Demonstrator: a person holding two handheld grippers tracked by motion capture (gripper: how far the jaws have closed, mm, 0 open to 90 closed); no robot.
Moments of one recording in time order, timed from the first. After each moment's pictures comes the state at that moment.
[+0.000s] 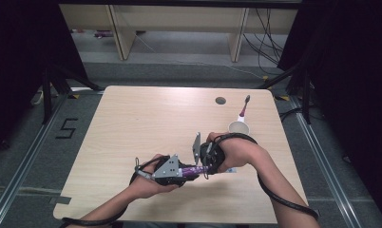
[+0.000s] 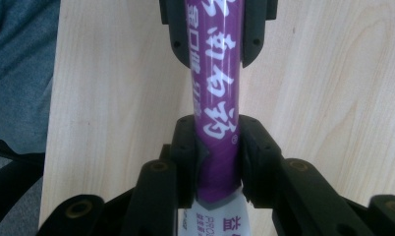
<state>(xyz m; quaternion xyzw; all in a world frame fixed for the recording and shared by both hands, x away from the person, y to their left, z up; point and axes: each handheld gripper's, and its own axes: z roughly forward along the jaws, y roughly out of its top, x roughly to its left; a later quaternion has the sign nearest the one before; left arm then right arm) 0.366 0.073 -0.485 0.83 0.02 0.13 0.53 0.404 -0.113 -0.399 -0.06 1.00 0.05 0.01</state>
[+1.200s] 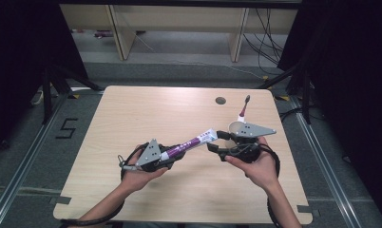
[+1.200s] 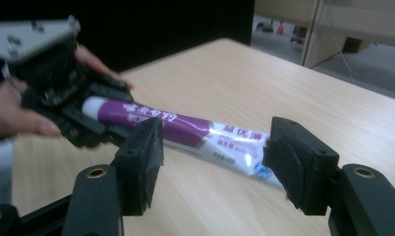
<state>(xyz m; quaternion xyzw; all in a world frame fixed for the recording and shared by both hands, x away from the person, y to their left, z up) 0.387 0.111 -0.476 0.75 0.16 0.21 0.60 0.383 -0.198 -0.397 0.29 0.77 0.55 0.12</state>
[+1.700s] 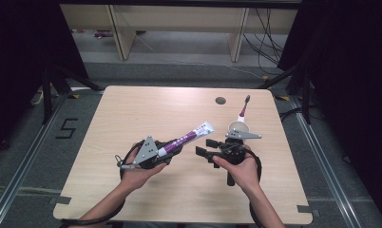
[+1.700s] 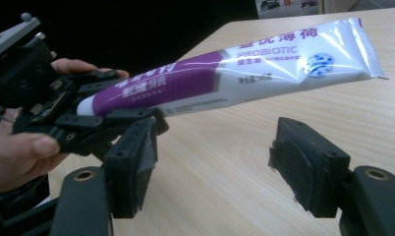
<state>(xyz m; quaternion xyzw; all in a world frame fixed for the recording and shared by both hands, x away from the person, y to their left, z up) 0.389 0.114 -0.472 0.73 0.18 0.23 0.61 0.397 -0.171 -0.444 0.39 0.72 0.57 0.02</state>
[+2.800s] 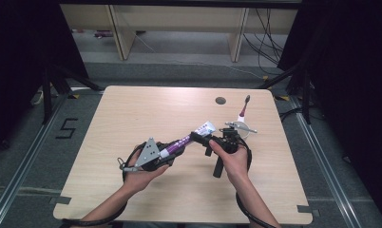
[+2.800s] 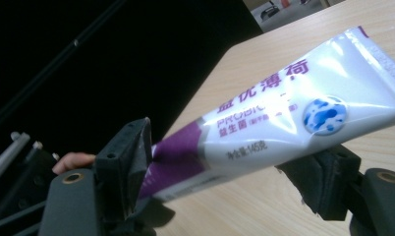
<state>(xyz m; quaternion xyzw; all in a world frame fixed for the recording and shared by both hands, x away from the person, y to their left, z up) 0.383 0.106 -0.475 0.72 0.18 0.23 0.62 0.427 -0.157 -0.450 0.48 0.62 0.62 -0.07</state>
